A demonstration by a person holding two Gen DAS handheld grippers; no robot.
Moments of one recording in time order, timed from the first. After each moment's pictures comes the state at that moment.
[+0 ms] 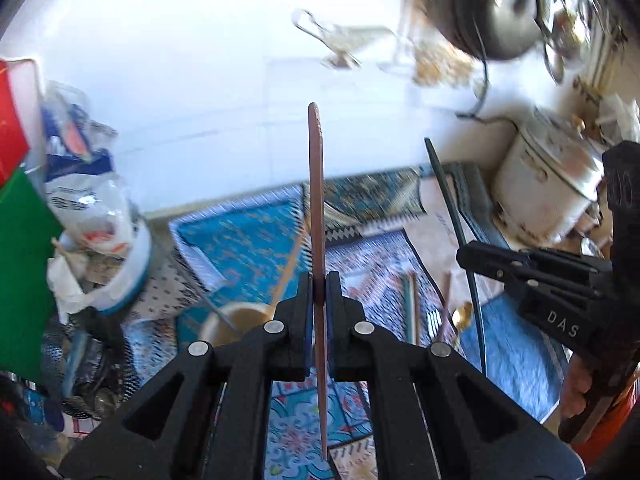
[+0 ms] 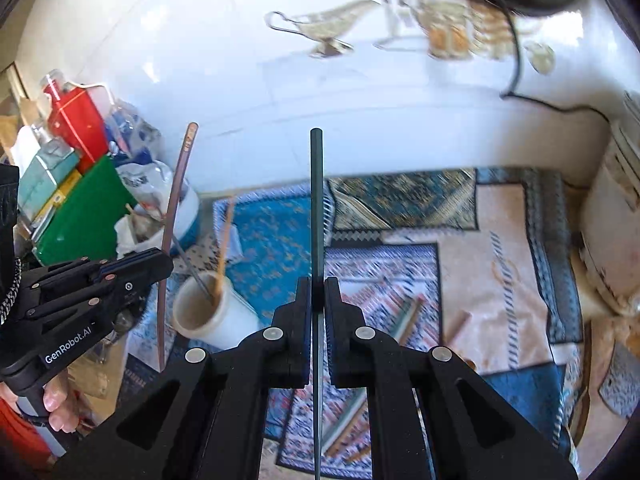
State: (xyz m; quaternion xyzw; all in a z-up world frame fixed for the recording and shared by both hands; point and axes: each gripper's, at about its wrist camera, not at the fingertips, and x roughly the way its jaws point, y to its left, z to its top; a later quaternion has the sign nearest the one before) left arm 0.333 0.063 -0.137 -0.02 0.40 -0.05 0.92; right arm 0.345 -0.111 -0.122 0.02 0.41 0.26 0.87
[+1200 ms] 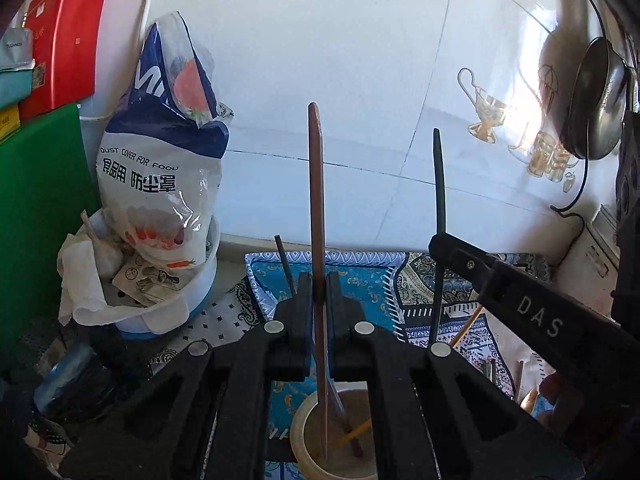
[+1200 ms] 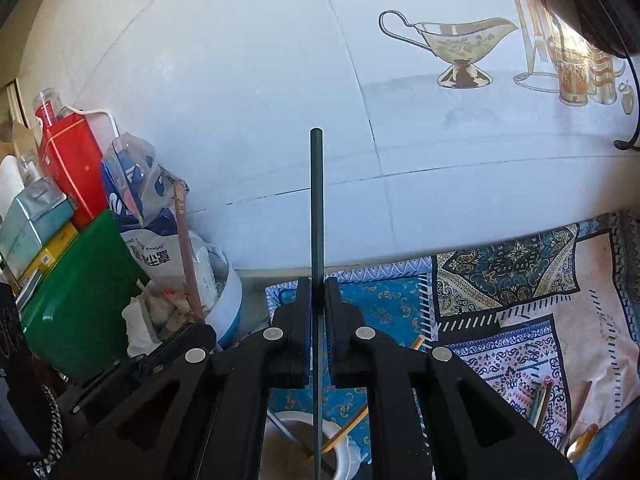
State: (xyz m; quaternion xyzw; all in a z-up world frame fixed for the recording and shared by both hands) left arm 0.361 0.174 -0.200 -0.11 0.29 0.04 0.95; right arm 0.385 0.020 -0.148 0.08 0.33 0.26 0.90
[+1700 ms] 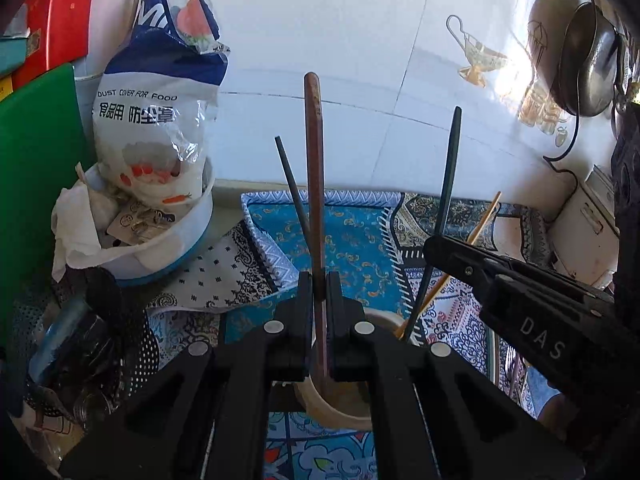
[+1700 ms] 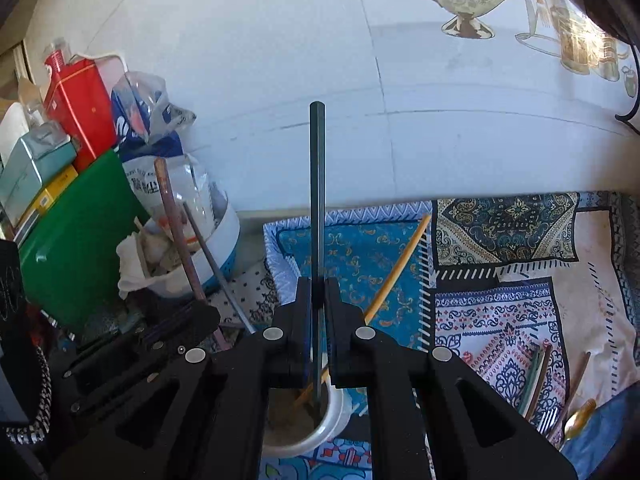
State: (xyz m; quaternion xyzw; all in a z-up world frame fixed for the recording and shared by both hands) left arm 0.340 0.172 -0.225 -0.10 0.36 0.01 0.93; right arm 0.358 0.019 -0.174 0.01 0.39 0.27 0.88
